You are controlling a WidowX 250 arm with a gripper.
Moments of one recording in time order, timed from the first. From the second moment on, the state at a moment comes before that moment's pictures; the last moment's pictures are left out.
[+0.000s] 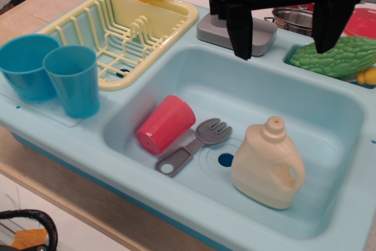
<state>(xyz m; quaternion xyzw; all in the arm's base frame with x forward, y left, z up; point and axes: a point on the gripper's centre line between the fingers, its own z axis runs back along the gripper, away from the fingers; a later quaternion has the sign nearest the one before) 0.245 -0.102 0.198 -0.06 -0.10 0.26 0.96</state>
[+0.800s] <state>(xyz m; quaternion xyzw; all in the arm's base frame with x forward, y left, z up) 0.232 -0.113 0.178 -0.03 -0.11 0.52 0.85</state>
